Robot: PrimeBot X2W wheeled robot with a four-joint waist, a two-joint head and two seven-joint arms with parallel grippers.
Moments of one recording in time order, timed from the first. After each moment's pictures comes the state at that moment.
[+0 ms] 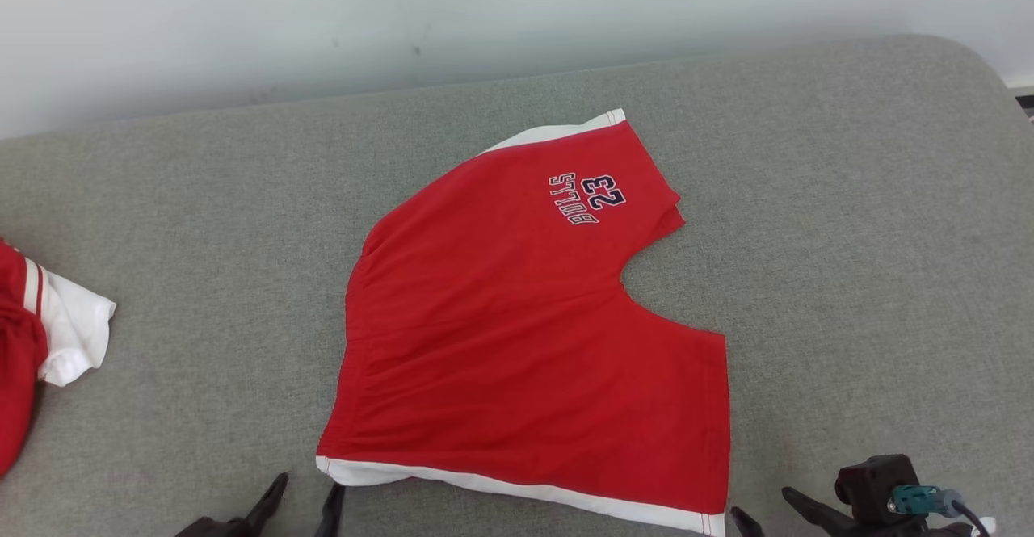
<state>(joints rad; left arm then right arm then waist) -0.06 0.29 -0.49 0.40 -0.40 -0.01 -0.26 0.14 -0.47 0.37 -0.17 0.59 -0.11 0.37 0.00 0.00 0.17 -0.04</state>
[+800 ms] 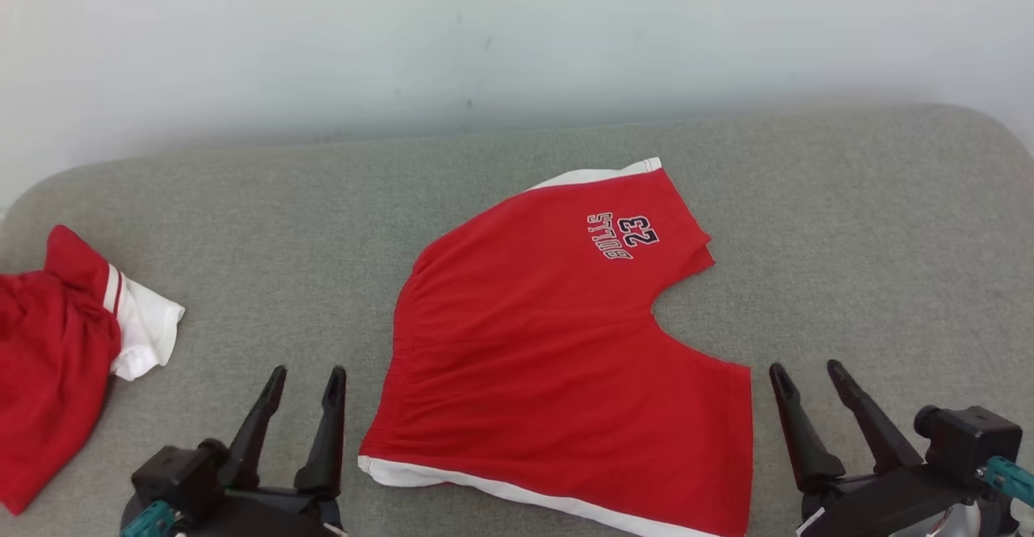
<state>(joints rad) -0.10 0.22 -0.36 0.18 -0.47 0.00 -0.26 0.09 -0.28 0.19 -0.15 0.58 -0.12 0.02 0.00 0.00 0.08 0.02</state>
